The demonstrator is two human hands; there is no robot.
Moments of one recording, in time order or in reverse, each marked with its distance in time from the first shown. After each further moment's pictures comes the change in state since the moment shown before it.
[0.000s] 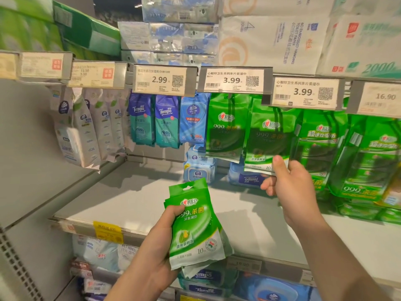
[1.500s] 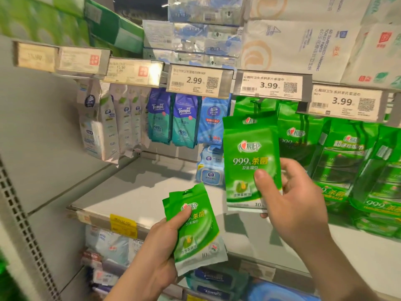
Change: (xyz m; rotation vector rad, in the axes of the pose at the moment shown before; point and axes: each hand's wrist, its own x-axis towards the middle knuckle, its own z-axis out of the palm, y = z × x) left_hand -0.016 -0.008 -0.031 -0.259 -0.020 -0.134; right_hand -0.080 -0.052 0.024 -0.263 -0.183 -0.426
